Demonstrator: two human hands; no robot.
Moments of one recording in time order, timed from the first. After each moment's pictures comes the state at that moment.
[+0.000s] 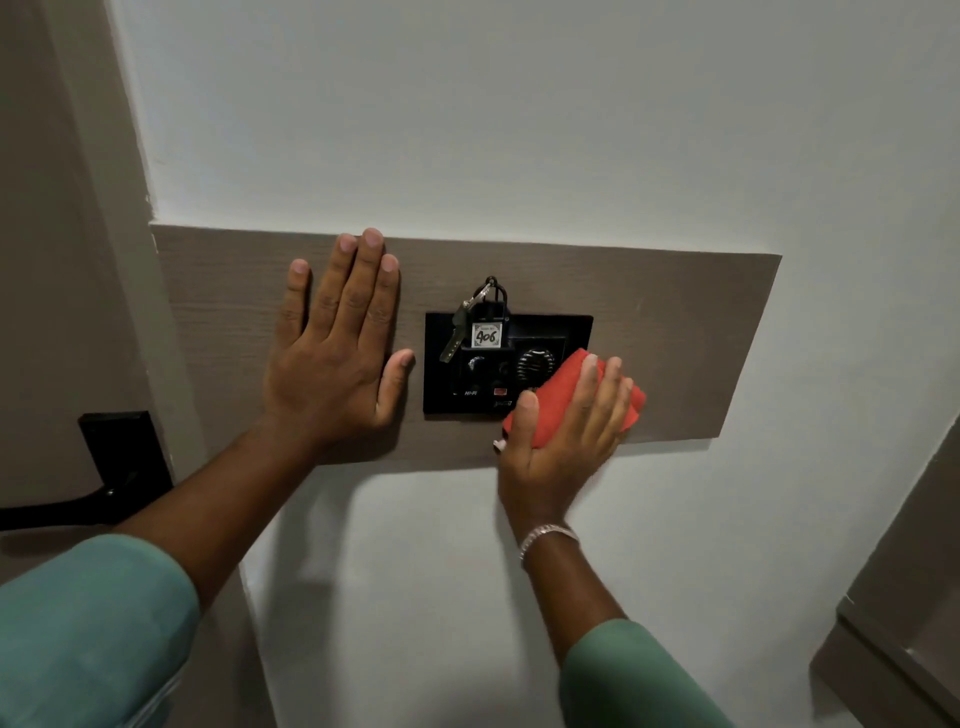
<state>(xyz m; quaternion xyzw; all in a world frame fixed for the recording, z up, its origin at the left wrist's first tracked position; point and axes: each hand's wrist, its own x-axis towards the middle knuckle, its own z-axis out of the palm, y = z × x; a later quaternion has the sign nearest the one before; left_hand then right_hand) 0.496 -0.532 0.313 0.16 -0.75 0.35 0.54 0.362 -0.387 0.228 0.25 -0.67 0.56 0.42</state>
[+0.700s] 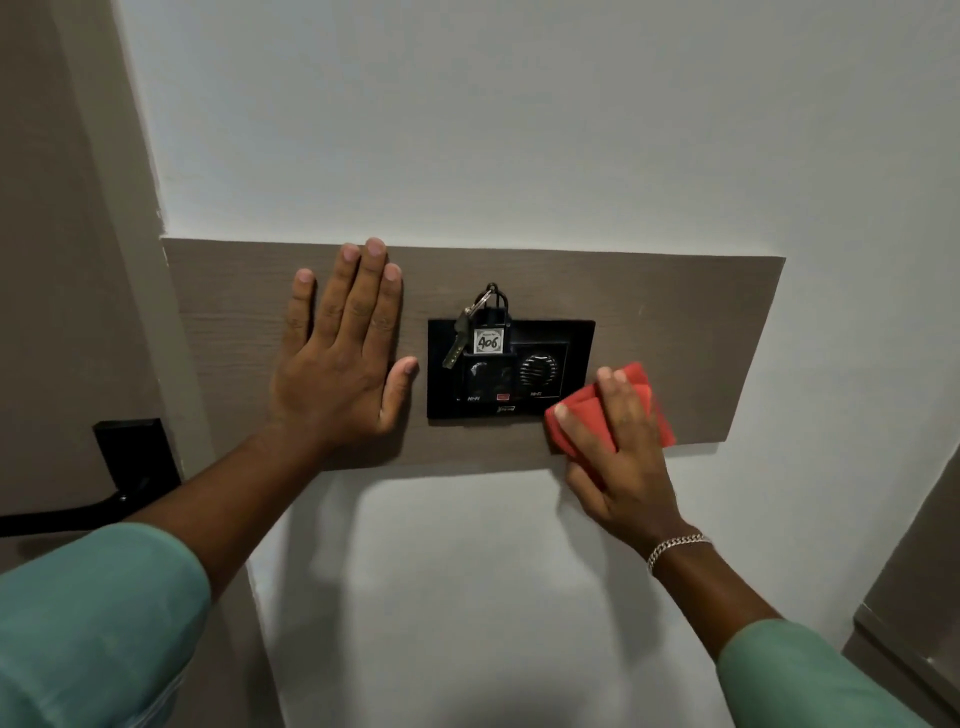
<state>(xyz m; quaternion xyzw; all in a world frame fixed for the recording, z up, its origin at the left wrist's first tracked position) 0.495 -0.535 0.313 0.16 -0.75 0.35 0.53 0.290 -0.302 0.224 0.56 -0.63 0.29 0.46</state>
